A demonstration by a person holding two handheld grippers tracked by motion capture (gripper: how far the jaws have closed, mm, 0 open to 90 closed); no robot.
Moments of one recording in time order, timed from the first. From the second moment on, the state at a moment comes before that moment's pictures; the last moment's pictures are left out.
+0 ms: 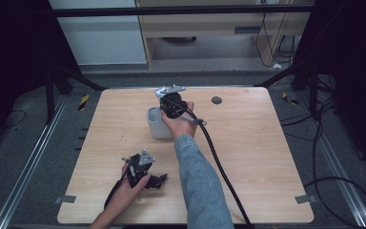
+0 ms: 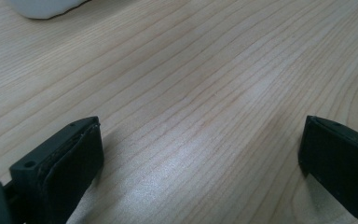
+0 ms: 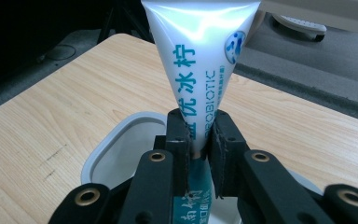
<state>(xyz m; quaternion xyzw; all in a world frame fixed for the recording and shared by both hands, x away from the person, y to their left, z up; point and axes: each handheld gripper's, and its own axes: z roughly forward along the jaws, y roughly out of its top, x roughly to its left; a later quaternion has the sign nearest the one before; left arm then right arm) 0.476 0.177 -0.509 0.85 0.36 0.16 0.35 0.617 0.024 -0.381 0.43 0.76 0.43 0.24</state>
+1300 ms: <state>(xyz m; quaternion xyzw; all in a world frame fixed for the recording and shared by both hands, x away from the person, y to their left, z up) 0.476 0.177 -0.509 0.85 0.36 0.16 0.35 0.618 0.021 -0.392 0.44 0.77 0.41 0.23</state>
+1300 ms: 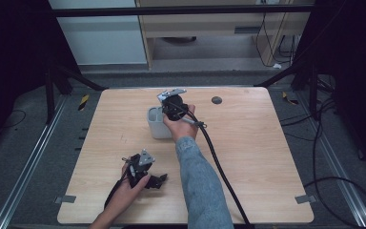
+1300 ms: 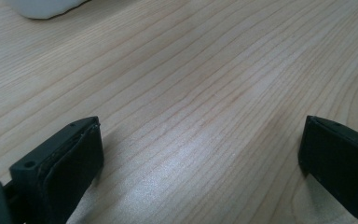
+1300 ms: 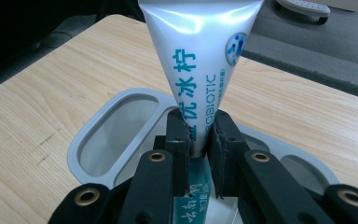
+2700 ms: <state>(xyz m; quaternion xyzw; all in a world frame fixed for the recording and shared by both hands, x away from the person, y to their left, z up) 0.476 0.176 -0.509 0.85 0.36 0.16 0.35 0.626 0.040 -0.393 0.43 0.78 0.39 0.23</state>
